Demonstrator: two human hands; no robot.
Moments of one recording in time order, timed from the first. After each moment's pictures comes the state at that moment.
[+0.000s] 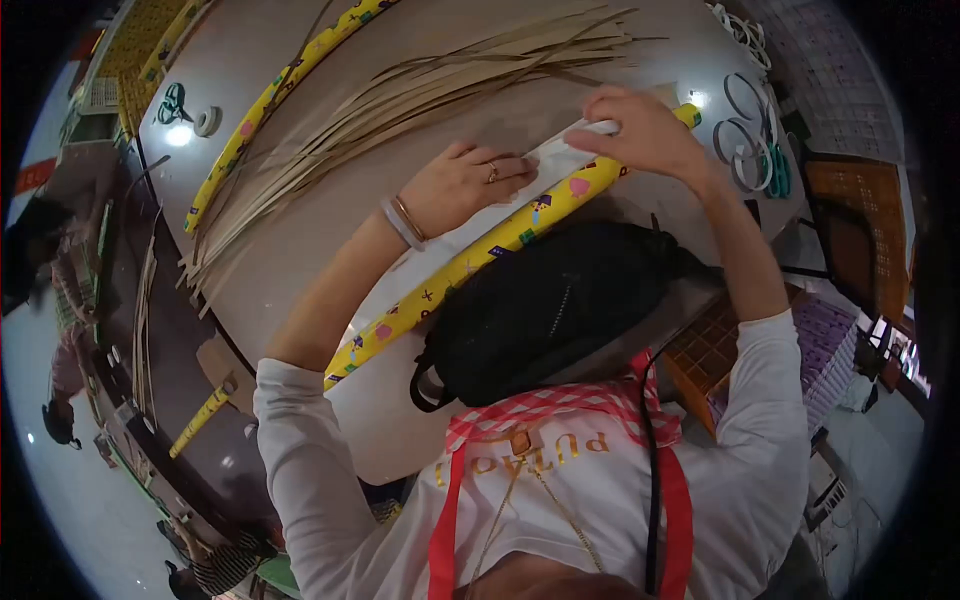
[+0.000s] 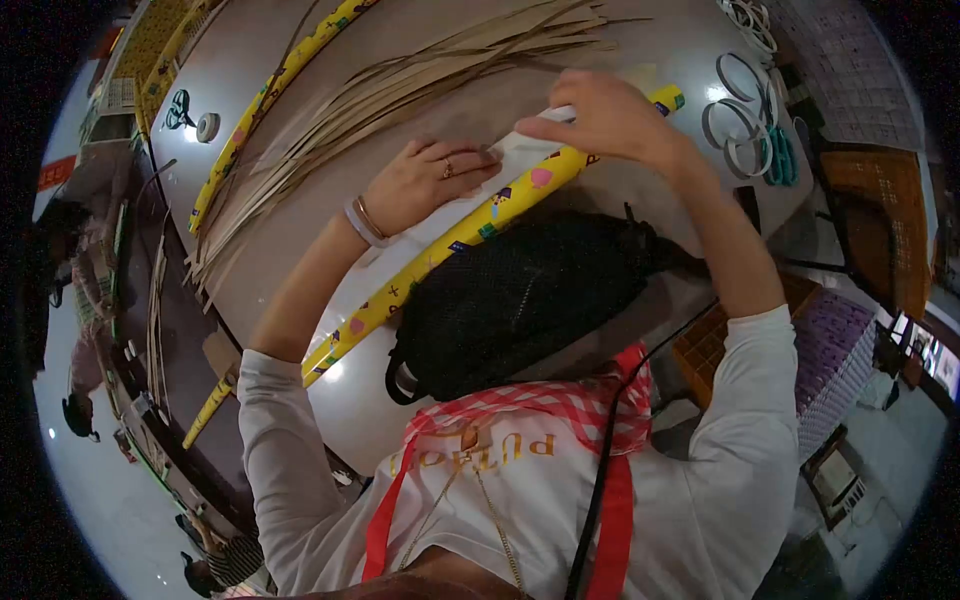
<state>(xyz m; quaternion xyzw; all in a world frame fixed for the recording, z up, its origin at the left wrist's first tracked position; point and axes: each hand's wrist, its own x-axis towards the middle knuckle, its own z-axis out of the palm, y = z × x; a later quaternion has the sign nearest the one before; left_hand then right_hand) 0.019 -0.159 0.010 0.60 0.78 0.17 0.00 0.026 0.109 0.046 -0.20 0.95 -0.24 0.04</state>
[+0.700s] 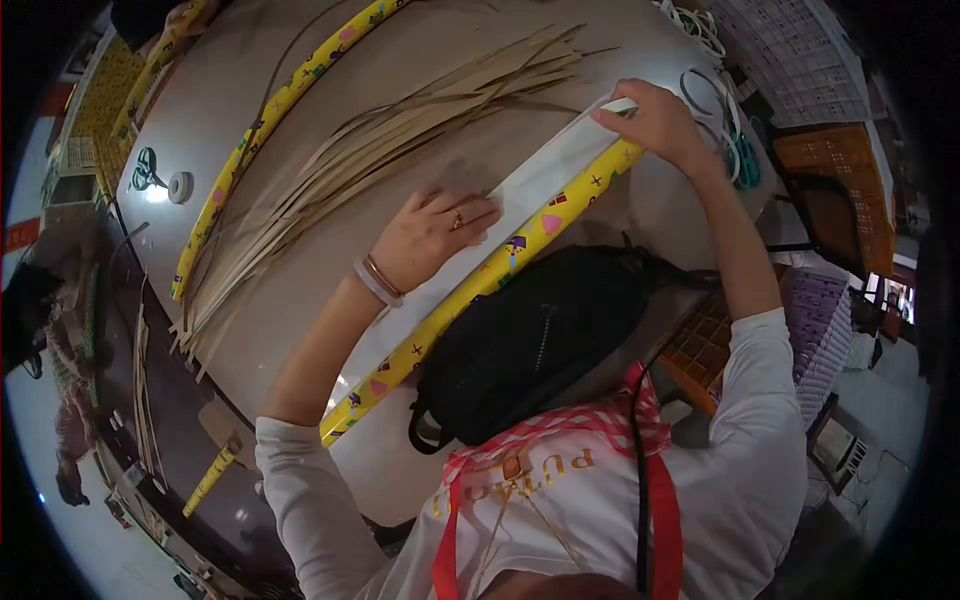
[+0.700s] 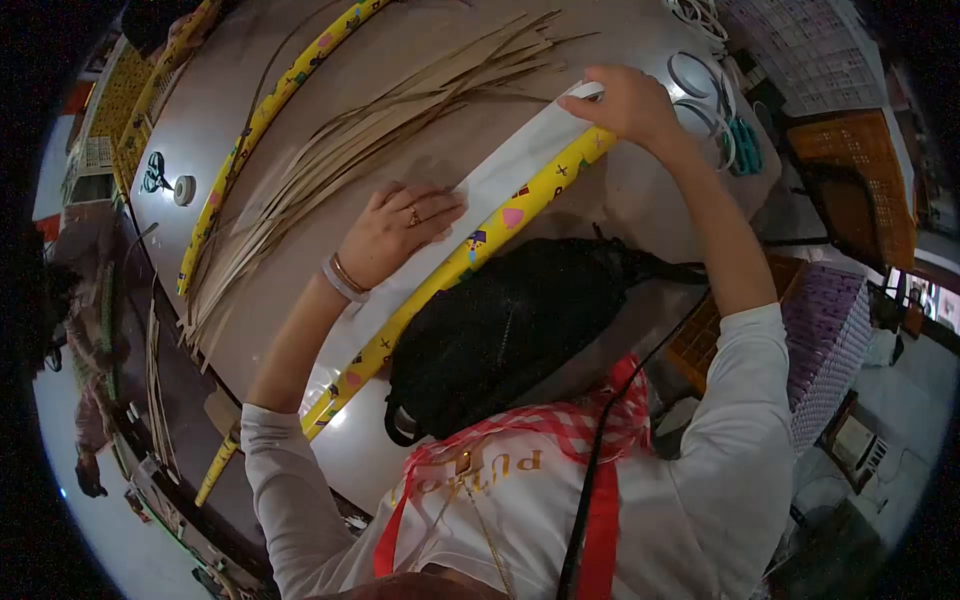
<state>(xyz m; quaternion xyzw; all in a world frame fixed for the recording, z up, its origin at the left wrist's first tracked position) 0.017 -0.161 0.011 0.59 0.79 0.19 0.01 0.014 0.179 0.031 -0.02 0.98 -0.17 -0.03</state>
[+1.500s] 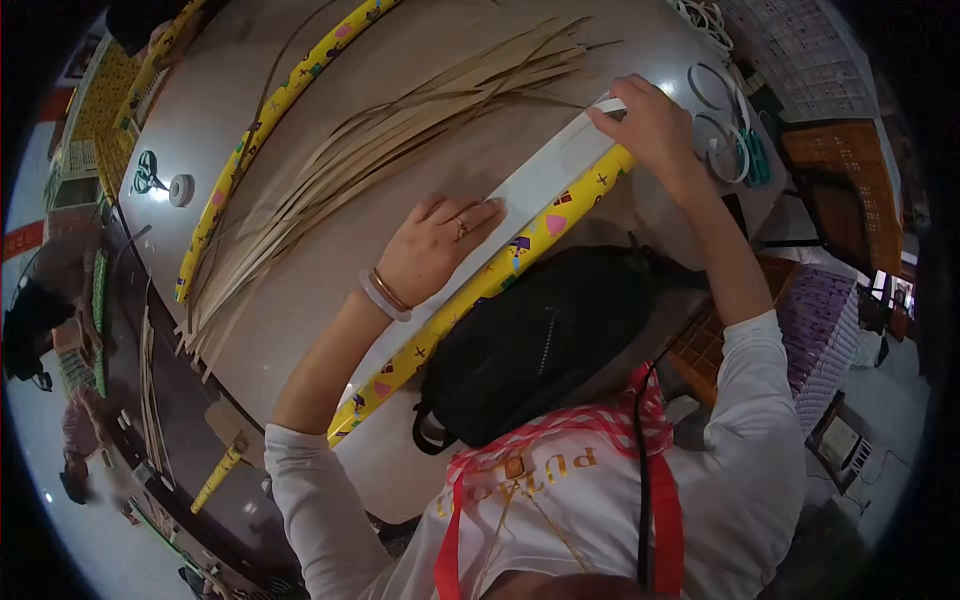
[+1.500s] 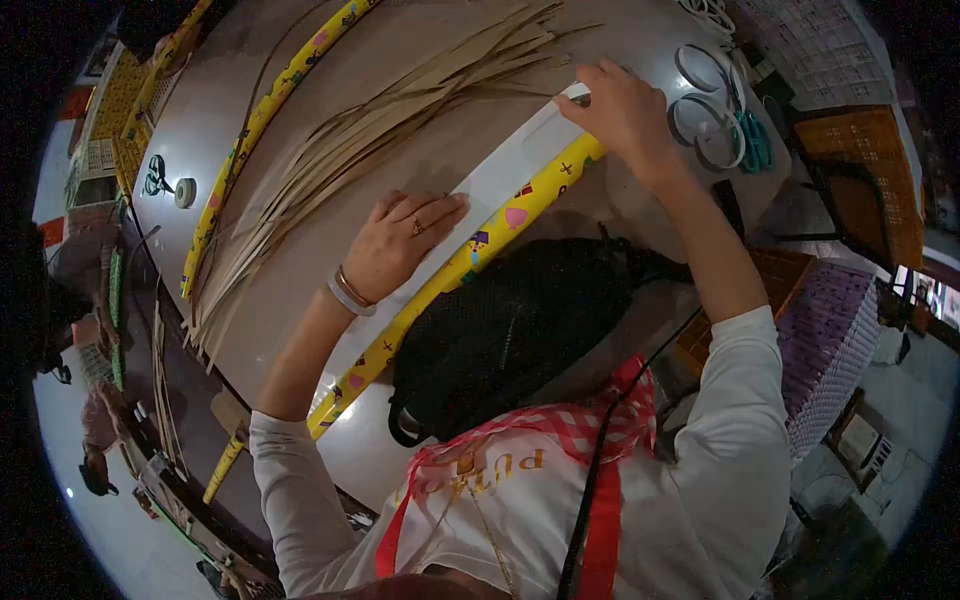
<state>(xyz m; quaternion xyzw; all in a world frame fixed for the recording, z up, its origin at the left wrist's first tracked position) 0.029 -0.159 0.016 0.58 0.80 0.15 -0.01 0.023 0.152 0.024 0.03 0.99 -0.08 -0.07</state>
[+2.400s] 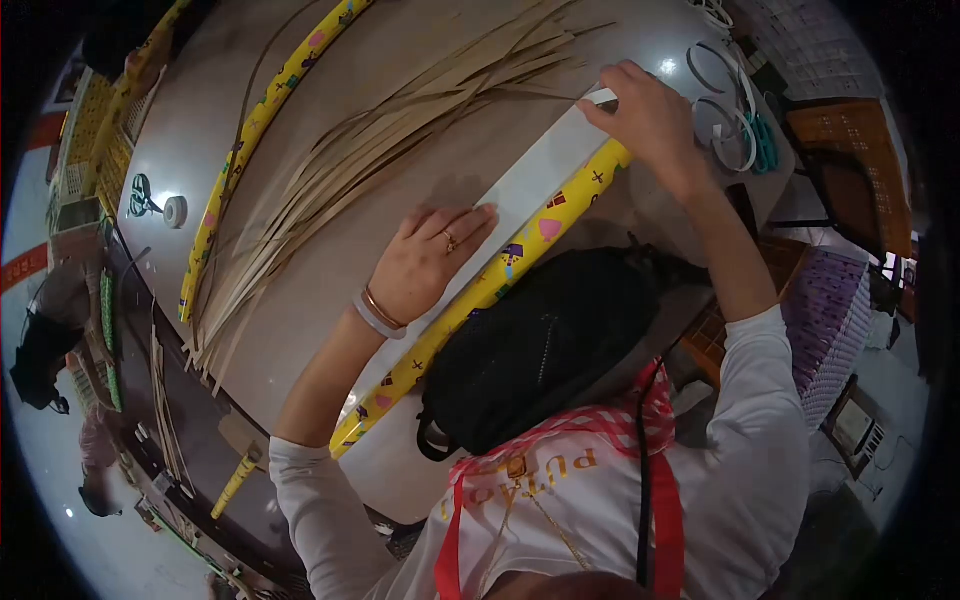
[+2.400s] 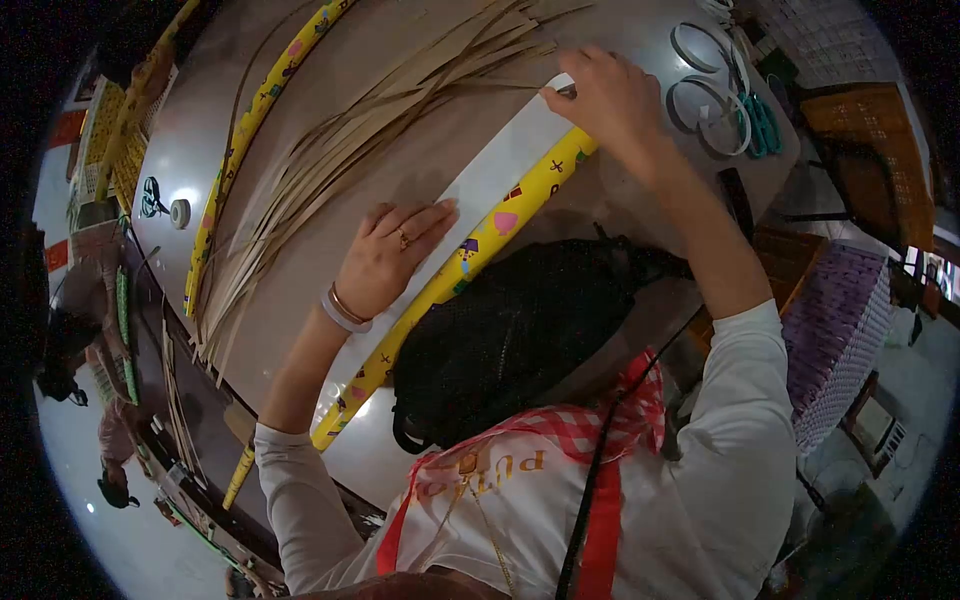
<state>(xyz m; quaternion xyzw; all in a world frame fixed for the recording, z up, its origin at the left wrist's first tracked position) 0.031 -0.156 0.022 0.58 0.80 0.15 0.01 0.025 0.148 0.025 0.04 0.99 -0.04 -0.09</state>
